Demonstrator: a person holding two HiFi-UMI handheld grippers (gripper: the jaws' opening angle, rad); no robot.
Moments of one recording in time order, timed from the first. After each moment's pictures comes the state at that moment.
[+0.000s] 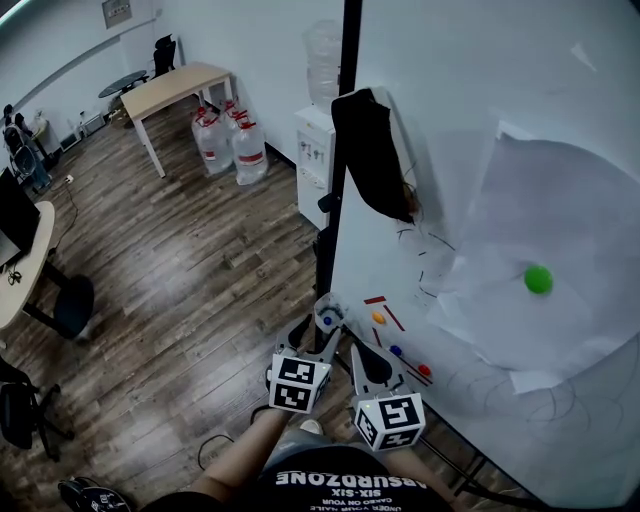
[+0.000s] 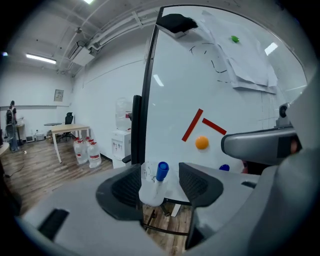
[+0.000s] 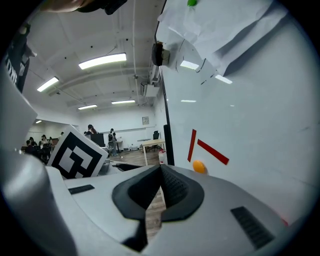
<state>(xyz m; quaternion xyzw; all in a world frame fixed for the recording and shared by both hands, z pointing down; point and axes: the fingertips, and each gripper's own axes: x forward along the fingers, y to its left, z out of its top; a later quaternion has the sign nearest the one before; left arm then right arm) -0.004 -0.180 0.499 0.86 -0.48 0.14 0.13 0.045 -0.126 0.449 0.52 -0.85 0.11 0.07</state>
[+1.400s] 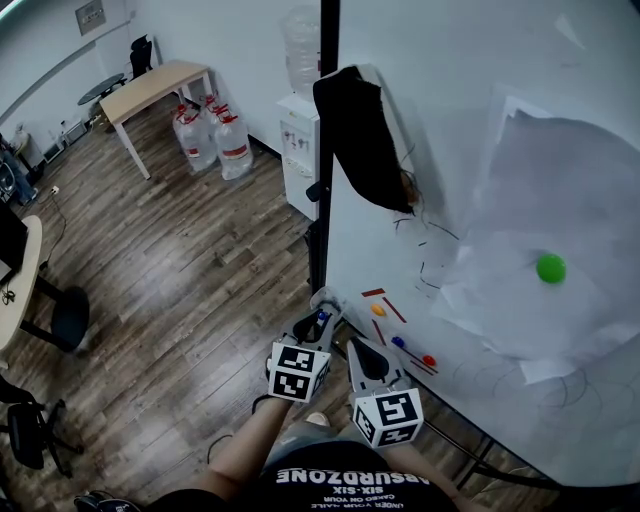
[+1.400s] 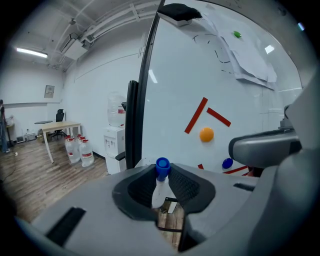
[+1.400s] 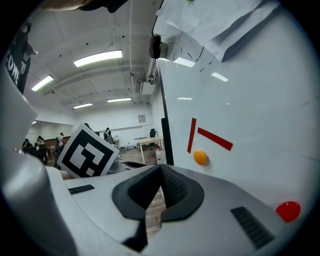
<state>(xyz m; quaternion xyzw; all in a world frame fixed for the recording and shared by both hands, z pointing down) 0.004 -0.199 0.520 0.87 -0.44 0.16 0.14 0.040 -0.131 0.468 0.53 -0.83 0.12 0.08</state>
